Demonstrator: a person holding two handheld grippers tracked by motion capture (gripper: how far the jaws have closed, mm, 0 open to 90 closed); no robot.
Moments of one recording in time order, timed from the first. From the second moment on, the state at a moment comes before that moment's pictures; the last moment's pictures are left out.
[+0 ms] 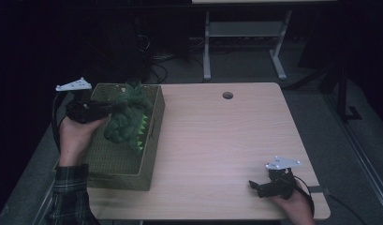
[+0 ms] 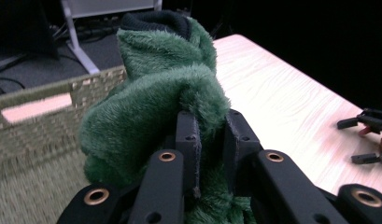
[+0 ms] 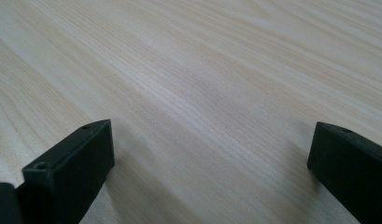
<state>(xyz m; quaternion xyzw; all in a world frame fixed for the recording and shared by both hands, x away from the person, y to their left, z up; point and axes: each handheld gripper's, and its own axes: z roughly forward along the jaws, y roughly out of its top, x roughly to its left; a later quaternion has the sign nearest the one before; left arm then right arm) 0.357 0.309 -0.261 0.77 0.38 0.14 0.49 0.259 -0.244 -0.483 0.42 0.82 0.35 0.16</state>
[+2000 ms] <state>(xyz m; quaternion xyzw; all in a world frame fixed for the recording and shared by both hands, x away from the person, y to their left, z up) 0.365 0.081 -0.288 0.83 0.24 0.06 0.49 0.258 -0.244 -0.483 0.42 0.82 0.34 0.16</state>
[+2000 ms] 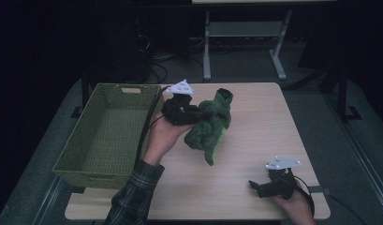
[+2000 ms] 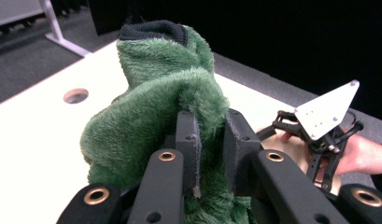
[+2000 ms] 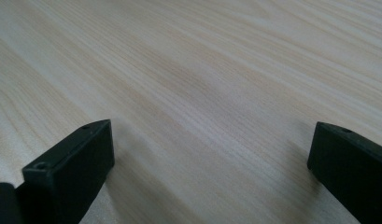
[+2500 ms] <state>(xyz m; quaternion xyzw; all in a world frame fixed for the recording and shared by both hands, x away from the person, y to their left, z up) 0.375 0.047 -0.360 0.86 0.26 0.04 0.44 0.258 -0.244 -0.483 0.42 0.82 0.34 0.15</state>
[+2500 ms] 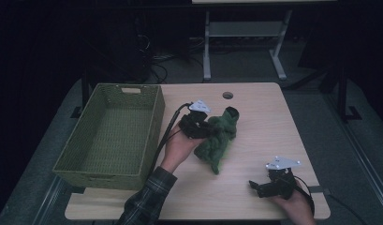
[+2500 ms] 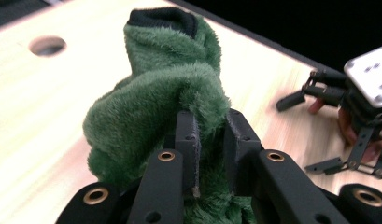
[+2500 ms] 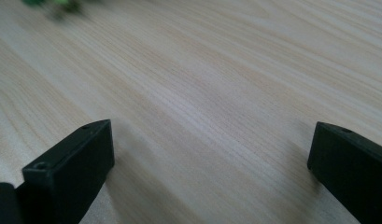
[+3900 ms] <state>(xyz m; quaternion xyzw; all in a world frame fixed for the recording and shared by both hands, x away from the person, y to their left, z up) 0.344 0.063 -0.422 0.86 0.22 0.02 0.45 0.258 -0.244 -0.483 0.42 0.82 0.35 0.15</state>
